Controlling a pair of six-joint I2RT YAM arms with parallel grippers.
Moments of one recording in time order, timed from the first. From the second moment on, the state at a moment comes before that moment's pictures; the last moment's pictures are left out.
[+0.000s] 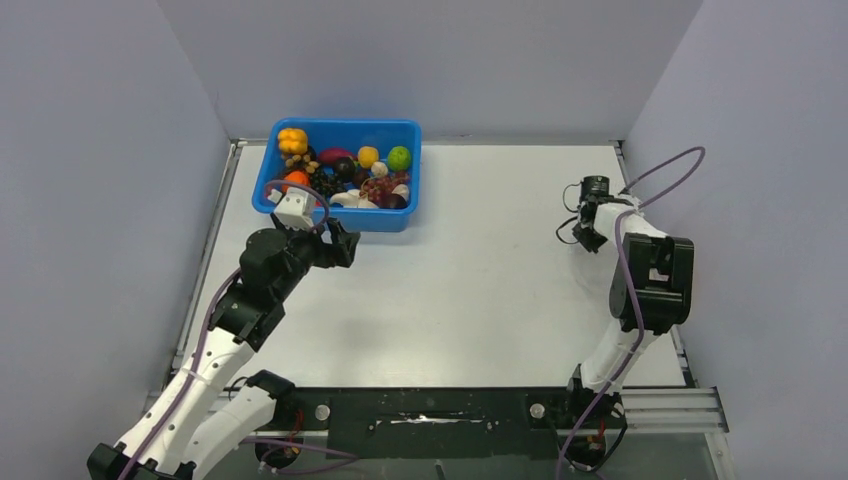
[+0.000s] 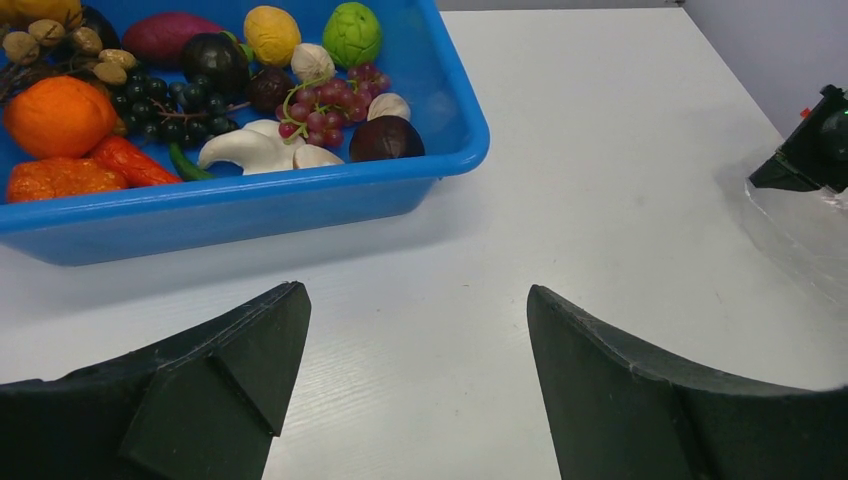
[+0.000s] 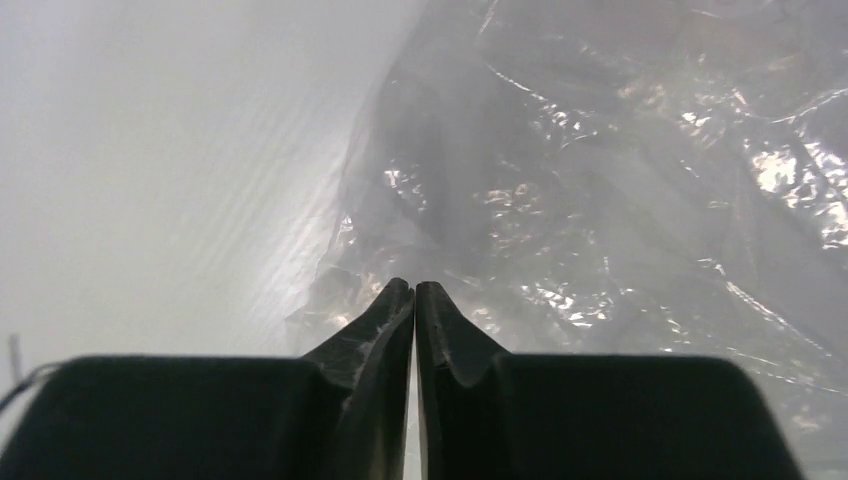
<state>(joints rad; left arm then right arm) -0.43 0.78 0.73 -0.16 -0.04 -0.28 -0.14 1.82 1.18 -0.54 0.44 0.81</state>
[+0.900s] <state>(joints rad) -0.42 0.76 0.73 -0.16 -0.04 -0.27 0.05 1.69 1.15 -0.49 0.38 0.56</state>
